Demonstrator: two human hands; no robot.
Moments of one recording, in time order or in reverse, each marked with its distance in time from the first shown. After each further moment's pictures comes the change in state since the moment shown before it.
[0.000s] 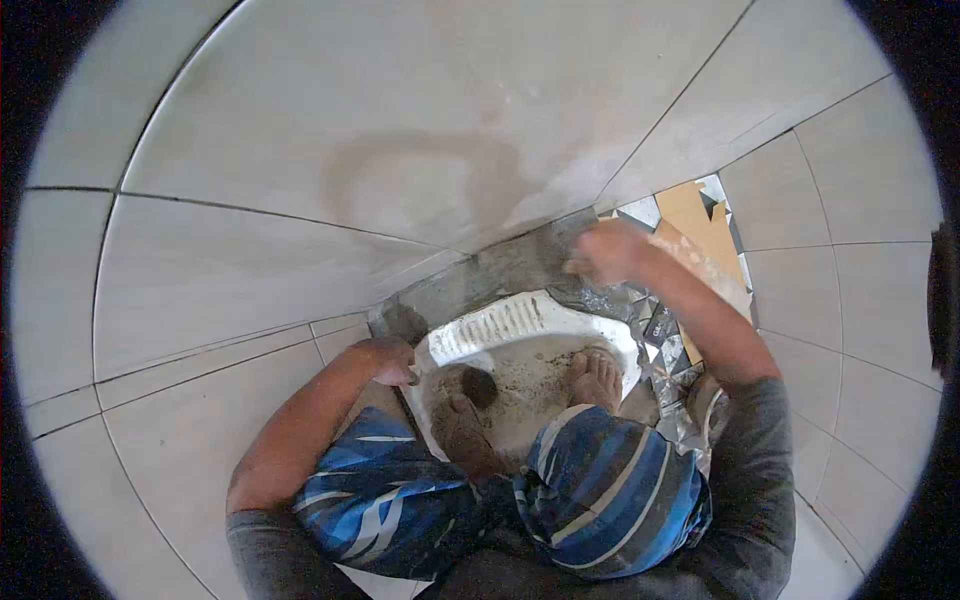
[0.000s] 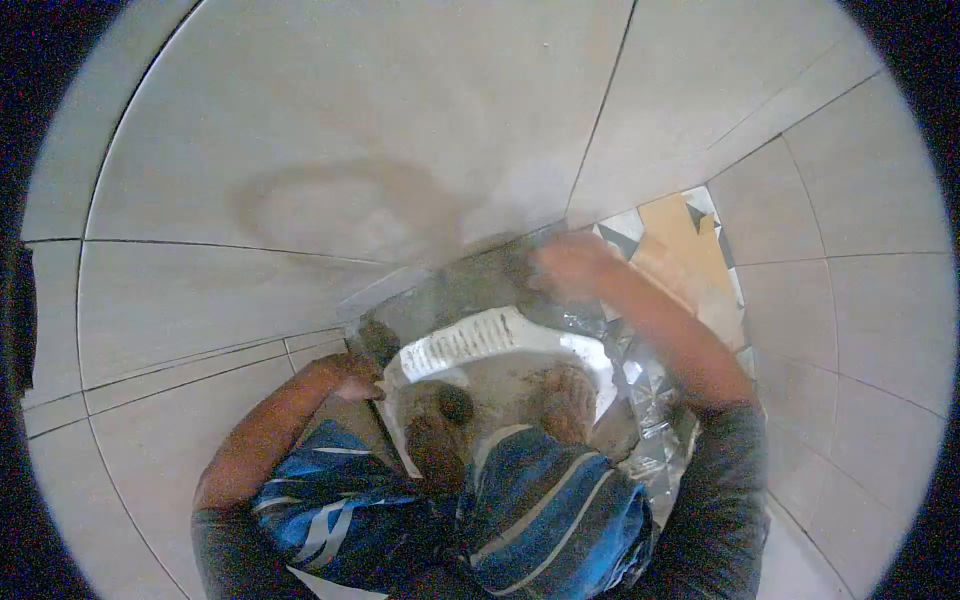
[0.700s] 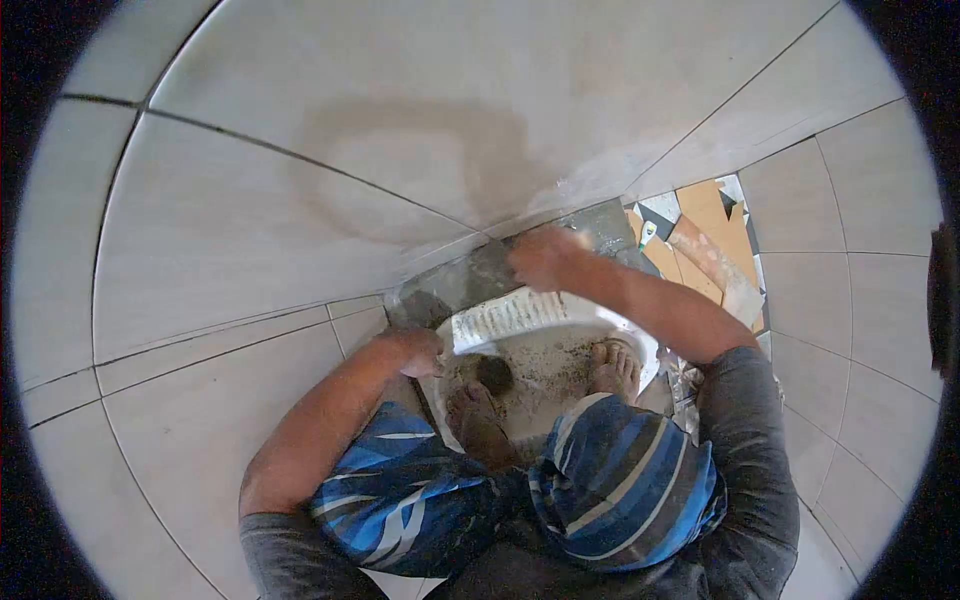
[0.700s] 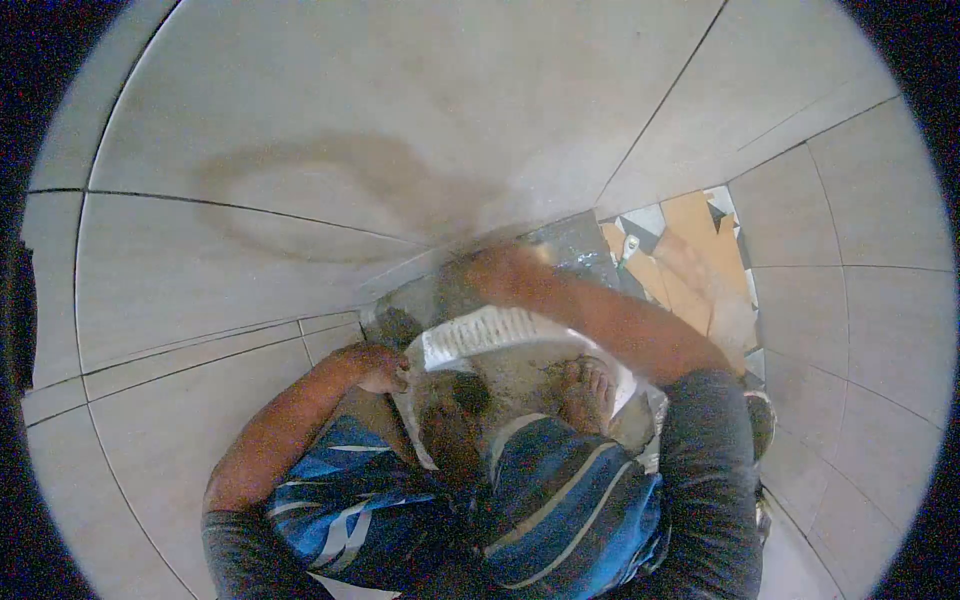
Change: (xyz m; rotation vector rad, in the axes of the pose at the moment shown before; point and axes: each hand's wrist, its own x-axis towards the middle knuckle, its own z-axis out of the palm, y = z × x) left_hand 0.009 0.003 0.014 0.011 -0.033 0.007; right_hand 0.082 -0.113 0.005 -0.127 -0.028 -0.191
